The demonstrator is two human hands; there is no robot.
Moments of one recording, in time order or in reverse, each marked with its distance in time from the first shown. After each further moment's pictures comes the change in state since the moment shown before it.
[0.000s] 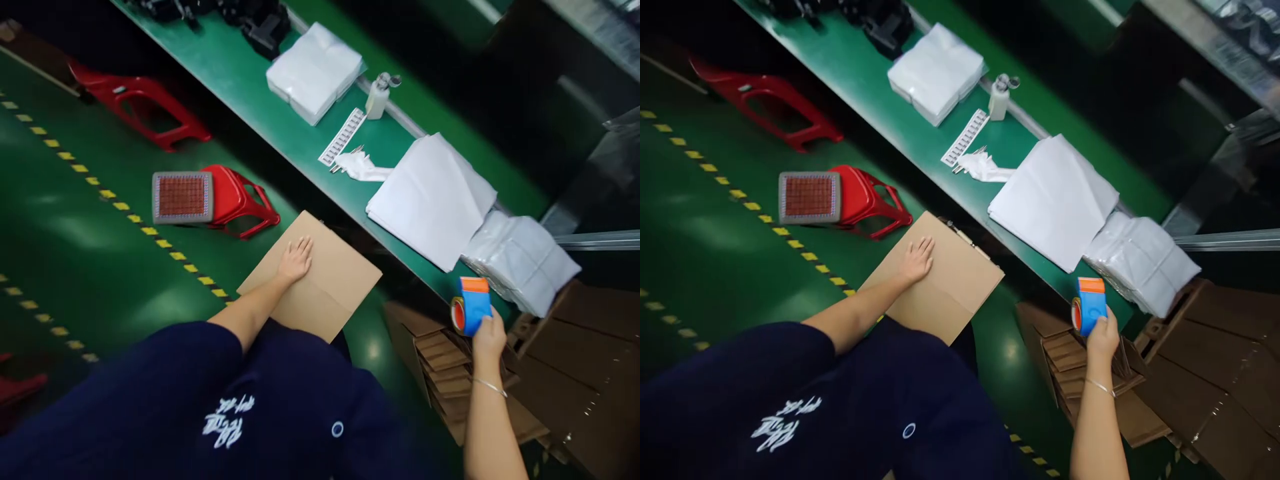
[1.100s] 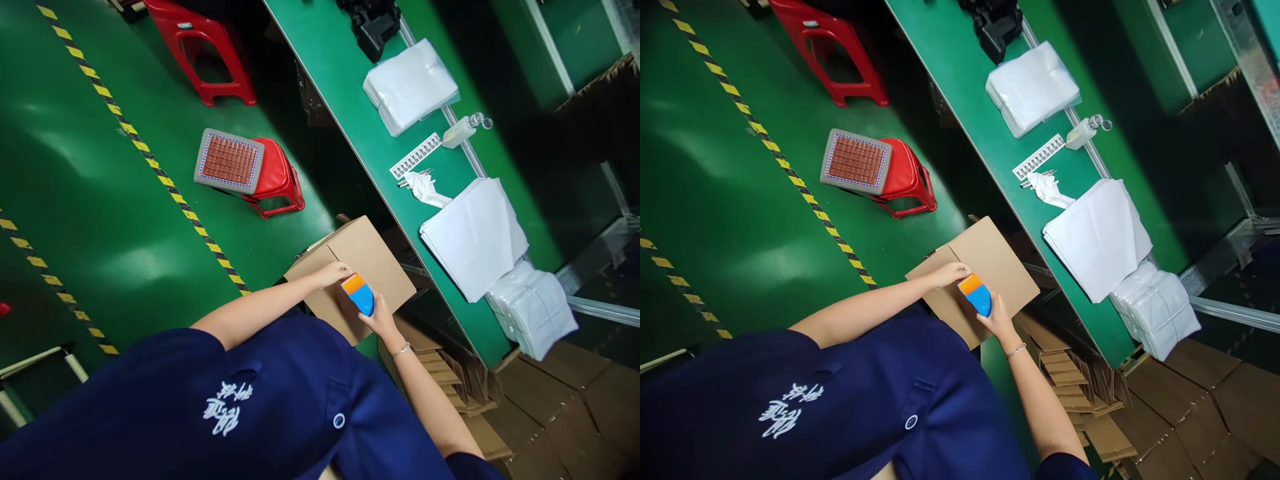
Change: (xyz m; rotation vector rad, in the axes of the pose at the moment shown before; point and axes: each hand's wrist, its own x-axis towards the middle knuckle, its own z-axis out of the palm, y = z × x) left_hand -0.058 -0.037 -0.044 -1.424 -0.337 -0.127; right_hand -0.216 -0.207 0.177 -0.053 -0.873 -0.882
